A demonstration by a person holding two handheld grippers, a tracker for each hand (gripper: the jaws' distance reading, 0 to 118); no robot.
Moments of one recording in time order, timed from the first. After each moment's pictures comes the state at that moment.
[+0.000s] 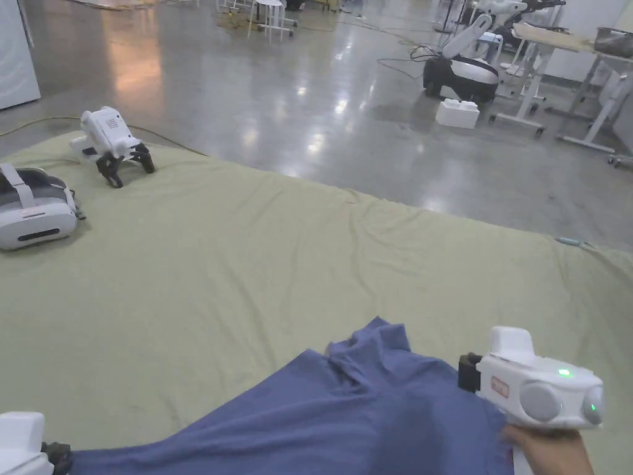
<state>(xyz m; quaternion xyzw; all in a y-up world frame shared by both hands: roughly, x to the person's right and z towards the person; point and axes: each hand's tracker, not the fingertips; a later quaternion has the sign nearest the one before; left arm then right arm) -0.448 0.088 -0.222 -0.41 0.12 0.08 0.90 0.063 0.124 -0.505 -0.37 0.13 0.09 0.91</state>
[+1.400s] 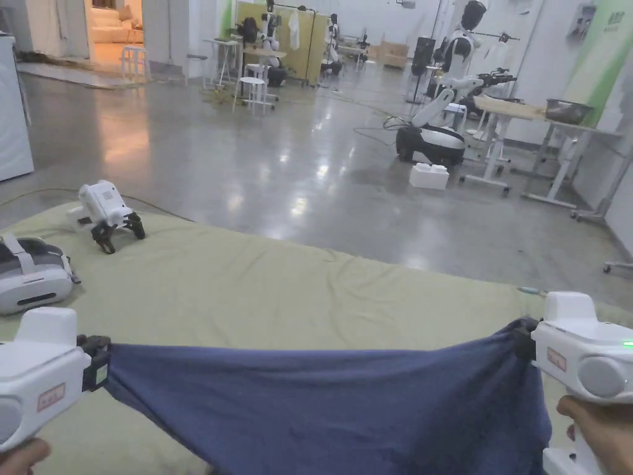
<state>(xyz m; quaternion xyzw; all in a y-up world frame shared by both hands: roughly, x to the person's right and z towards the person) -0.424 0.255 -0.265 -0.21 0.08 0.05 0.97 0.136 0.303 -0.423 -0.20 0.05 0.11 0.97</state>
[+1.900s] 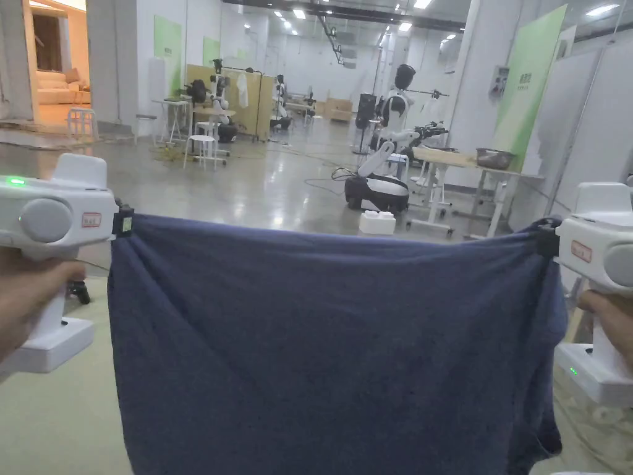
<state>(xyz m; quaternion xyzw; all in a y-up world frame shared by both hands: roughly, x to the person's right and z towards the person) -0.380 0.467 -0.381 -0.12 0.06 -0.01 0.99 0.170 0.494 -0.398 -0.06 -0.02 0.09 0.99</state>
